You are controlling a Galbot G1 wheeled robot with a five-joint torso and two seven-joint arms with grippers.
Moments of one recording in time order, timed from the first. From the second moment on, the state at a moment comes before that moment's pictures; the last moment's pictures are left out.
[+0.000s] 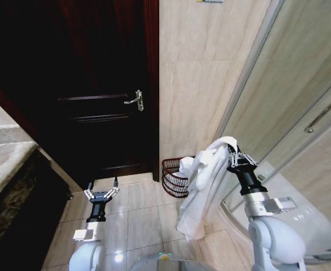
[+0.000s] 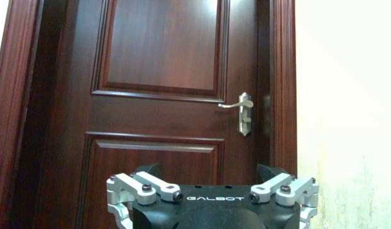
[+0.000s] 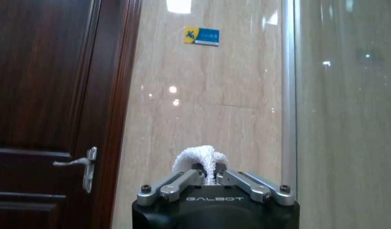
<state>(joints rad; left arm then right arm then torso) 1.71 -1.52 -0.72 -2.03 -0.22 -0.46 0.10 -1.45 1.55 0.73 2.42 0.12 -0.12 -0.27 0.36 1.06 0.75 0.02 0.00</state>
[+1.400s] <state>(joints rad) 1.74 -1.56 -0.72 -2.07 -0.19 -0.44 0.14 -1.40 1.52 0.74 2.38 0.16 -0.11 -0.26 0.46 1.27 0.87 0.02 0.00</state>
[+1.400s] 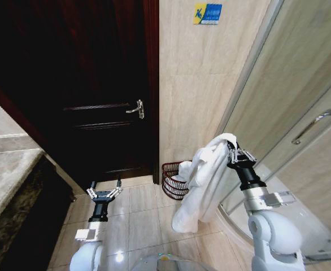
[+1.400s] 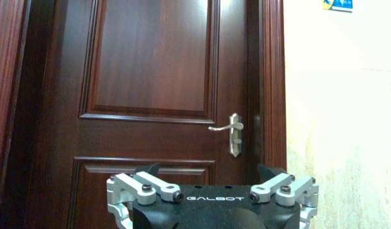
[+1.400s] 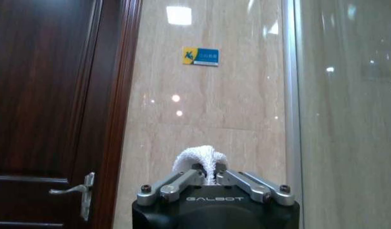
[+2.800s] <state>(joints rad) 1.73 -1.58 -0.71 -2.07 -0.16 -0.44 0.13 -1.44 1.52 0.76 2.43 0.19 -0.10 -0.23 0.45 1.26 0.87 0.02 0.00</state>
